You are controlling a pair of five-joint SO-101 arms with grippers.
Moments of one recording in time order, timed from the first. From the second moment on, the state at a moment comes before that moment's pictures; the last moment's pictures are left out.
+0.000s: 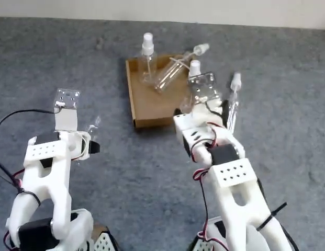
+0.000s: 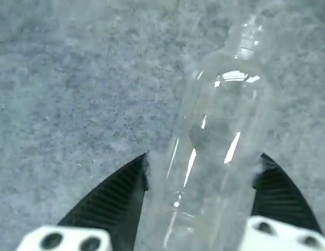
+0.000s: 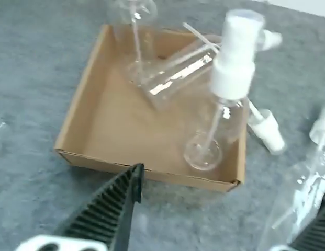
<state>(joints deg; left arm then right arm) -19.6 -23.4 55.6 45.1 -10.3 -20.8 -41.1 53.1 29.4 3.5</state>
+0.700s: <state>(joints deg) -19.7 -23.4 56.6 44.9 -10.3 -25.4 -26.7 60.2 -1.4 3.3</state>
